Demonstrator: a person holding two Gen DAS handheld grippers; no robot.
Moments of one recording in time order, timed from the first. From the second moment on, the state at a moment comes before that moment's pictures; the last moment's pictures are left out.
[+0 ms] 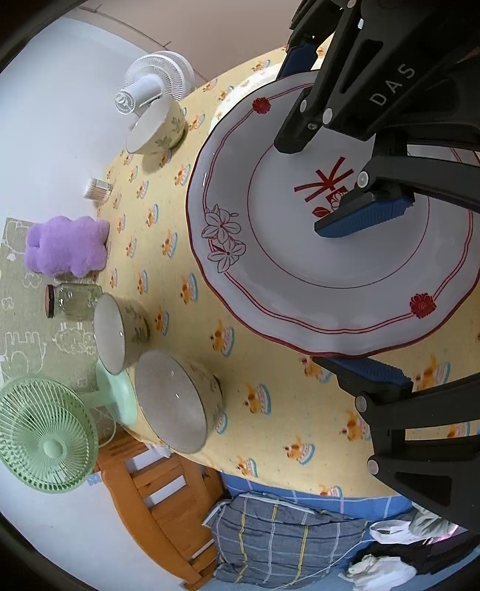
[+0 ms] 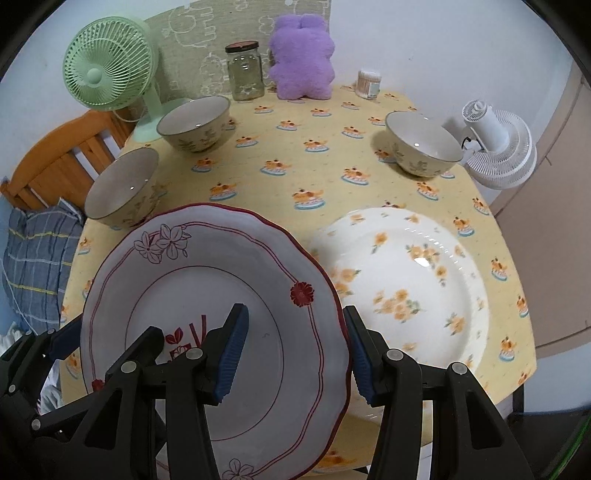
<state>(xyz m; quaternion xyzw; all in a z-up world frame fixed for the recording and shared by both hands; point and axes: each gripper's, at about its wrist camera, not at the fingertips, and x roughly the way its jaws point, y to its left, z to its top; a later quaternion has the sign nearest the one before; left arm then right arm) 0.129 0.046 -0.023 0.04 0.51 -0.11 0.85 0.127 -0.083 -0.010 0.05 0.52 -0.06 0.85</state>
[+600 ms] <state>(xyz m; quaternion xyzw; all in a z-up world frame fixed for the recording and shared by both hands) 0.133 -0.060 -0.024 0.04 0.52 -0.12 0.84 0.129 -0.193 -0.011 0.05 0.53 -0.08 0.84</state>
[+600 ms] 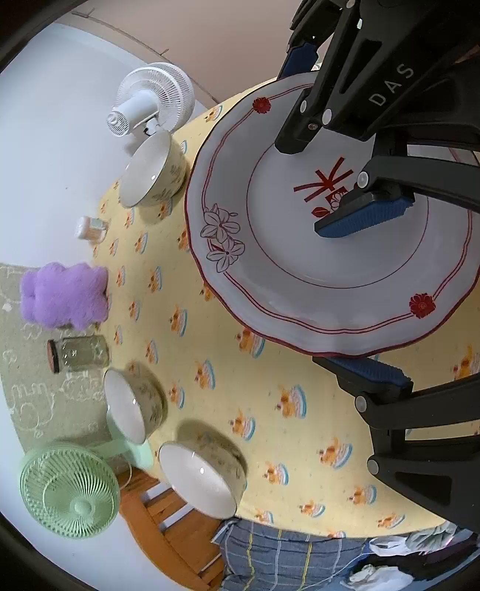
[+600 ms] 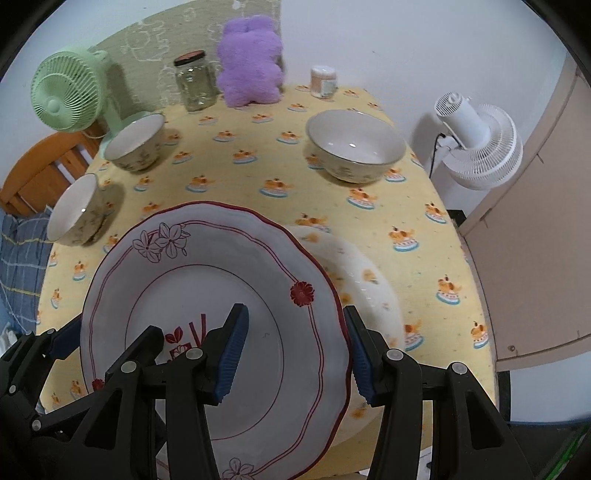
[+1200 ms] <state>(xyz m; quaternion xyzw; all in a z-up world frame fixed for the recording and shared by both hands) 0.142 -0.126 -0.064 0.02 0.57 -0.10 0.81 0.144 -0.259 -0.053 0.03 0.58 -0.07 0.81</state>
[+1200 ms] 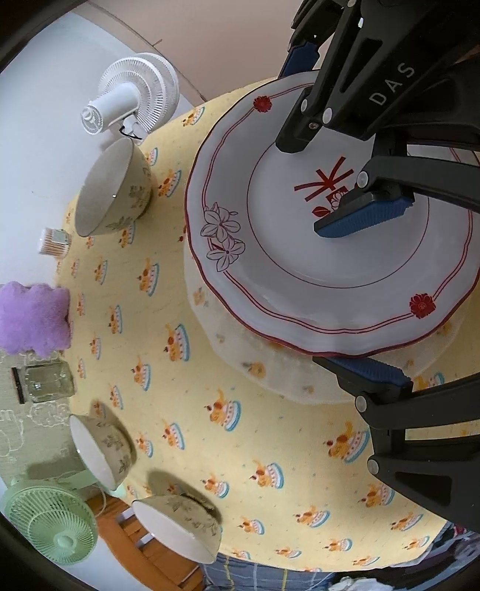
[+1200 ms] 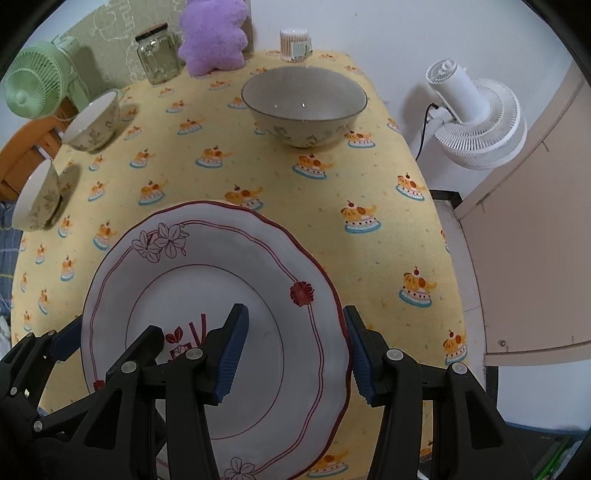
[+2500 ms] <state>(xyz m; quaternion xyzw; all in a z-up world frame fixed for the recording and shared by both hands) 0.135 -0.126 -0.058 0.06 0.55 -0.04 0.83 0.138 -0.269 -0.052 0.03 0.59 -0.03 0.80</state>
